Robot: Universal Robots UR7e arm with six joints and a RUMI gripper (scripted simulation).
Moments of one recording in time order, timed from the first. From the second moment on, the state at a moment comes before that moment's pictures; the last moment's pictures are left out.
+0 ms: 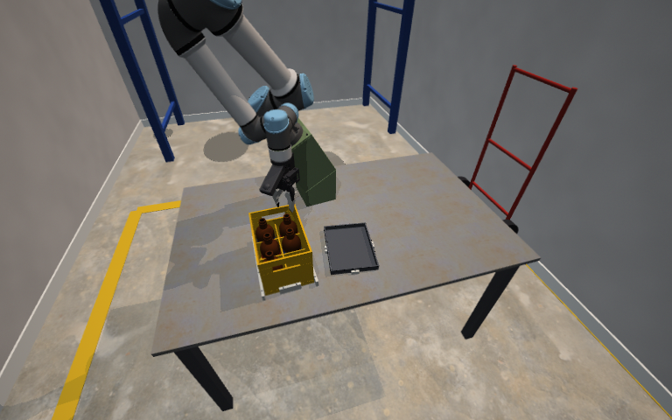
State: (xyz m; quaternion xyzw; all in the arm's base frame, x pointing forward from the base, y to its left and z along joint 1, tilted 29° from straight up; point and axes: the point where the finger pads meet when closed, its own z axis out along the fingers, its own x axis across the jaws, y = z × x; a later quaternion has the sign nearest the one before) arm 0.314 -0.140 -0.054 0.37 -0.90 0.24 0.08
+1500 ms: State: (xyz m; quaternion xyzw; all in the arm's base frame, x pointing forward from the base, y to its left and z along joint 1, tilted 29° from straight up) arm 0.313 -0.126 -0.028 0.37 -0.90 0.24 0.08
